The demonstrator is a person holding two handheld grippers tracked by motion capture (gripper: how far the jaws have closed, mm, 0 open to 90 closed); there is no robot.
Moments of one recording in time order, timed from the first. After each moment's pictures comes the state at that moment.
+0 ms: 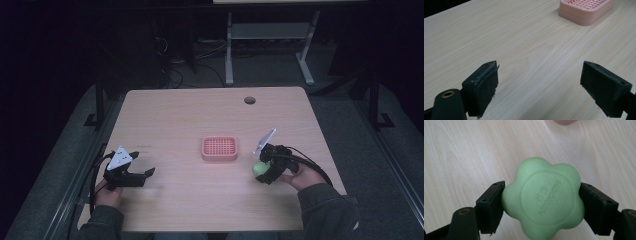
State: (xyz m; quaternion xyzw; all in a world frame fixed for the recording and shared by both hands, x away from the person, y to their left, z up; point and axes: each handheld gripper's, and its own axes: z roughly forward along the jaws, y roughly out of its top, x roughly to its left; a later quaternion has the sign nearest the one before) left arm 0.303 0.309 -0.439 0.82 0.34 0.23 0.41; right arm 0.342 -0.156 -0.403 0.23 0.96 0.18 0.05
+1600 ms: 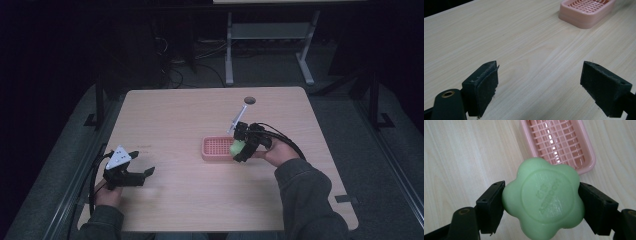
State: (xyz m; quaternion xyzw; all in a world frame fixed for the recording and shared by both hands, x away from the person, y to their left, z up) left arm 0.304 0.310 -0.439 0.81 0.34 0.23 0.42; right arm 0.398 -0.090 -0.375 0.18 0.97 0.18 0.04
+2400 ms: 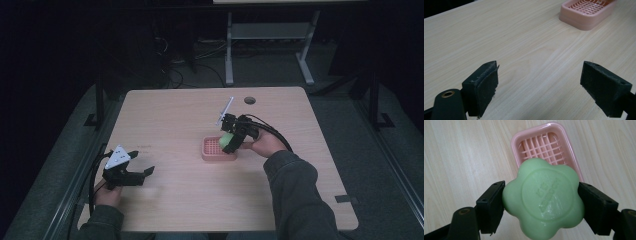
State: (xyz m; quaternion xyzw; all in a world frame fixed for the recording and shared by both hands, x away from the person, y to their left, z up) left arm 0.305 0.311 -0.438 0.80 0.35 0.23 0.42; right arm 0.425 -0.060 -0.370 0.18 0.97 0.18 0.04
